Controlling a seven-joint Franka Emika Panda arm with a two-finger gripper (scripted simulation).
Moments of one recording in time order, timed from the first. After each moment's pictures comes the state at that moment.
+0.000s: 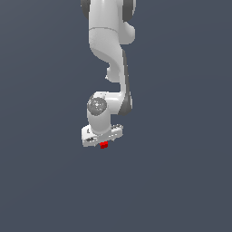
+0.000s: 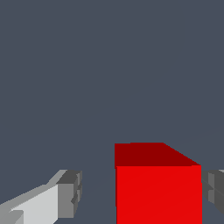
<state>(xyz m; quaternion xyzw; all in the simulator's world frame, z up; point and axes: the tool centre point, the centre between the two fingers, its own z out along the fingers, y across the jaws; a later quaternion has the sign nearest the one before) 0.021 -0.065 0.026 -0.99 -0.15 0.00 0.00</state>
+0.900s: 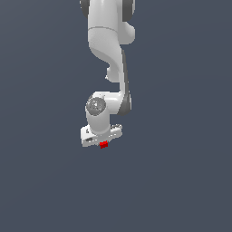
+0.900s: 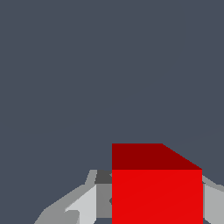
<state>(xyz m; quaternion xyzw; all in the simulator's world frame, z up) 0.022 -0.068 0.027 -0.99 -0.16 0.00 0.00</state>
